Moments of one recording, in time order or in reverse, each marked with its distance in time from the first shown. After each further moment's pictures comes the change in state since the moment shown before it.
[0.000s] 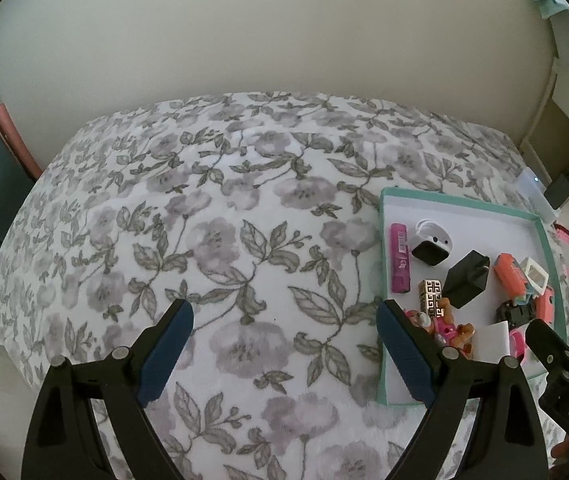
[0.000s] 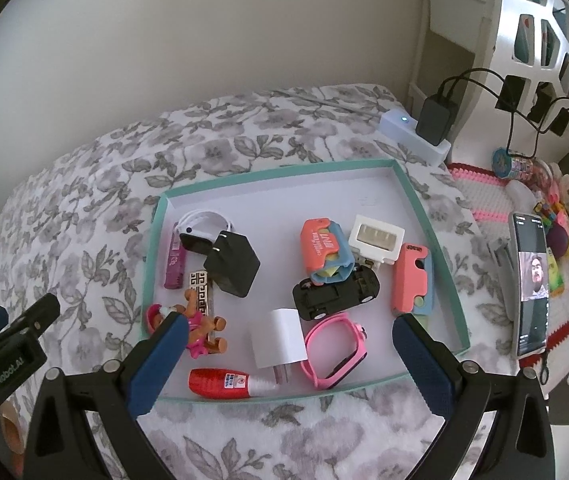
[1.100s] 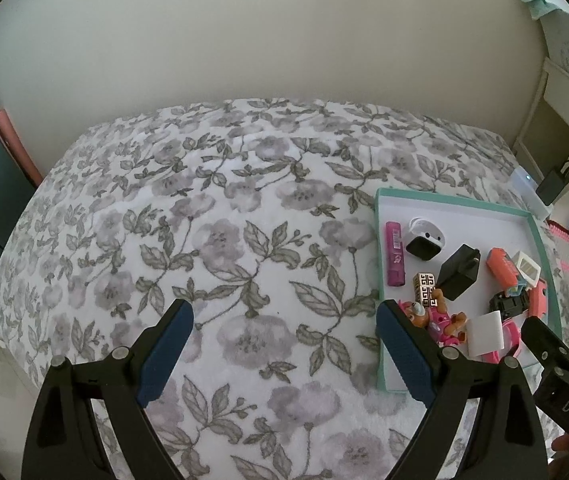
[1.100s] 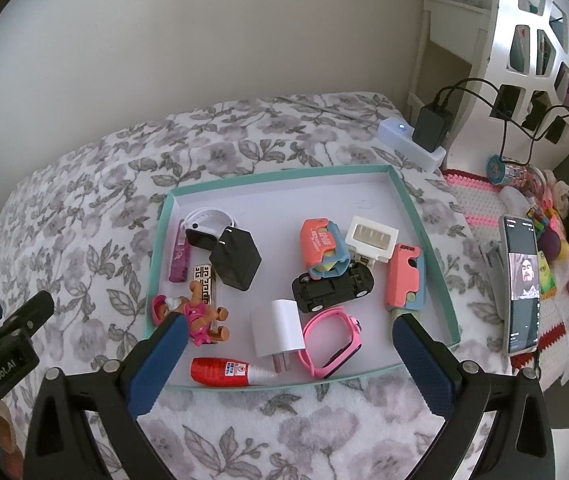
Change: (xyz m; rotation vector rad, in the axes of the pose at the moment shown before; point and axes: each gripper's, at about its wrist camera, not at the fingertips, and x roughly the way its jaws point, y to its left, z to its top) left arm -0.016 -0.001 -0.004 0.005 -0.016 -0.008; right arm -0.015 -0.001 -0.006 -0.023 -0.017 -0.006
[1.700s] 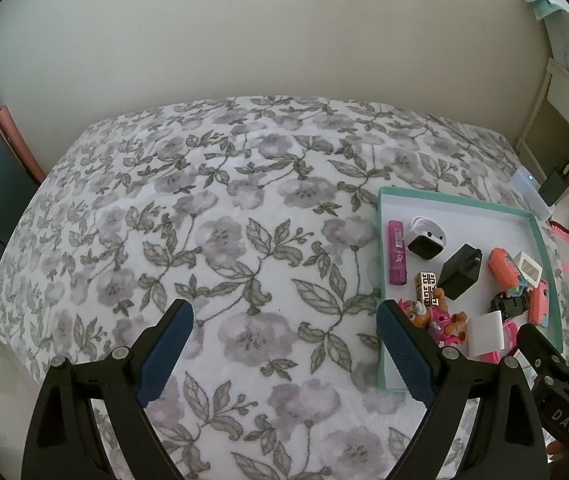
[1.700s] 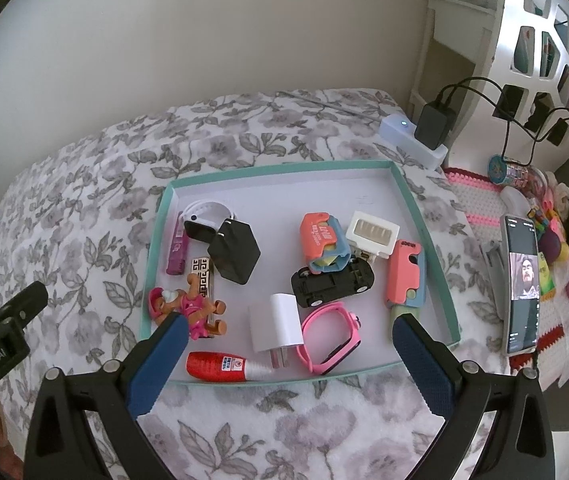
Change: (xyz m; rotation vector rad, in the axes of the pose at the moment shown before) left arm -0.002 0.000 0.000 -0.008 0.008 0.015; right arm 0.004 0.001 -0.002 -0.022 0.013 -0.005
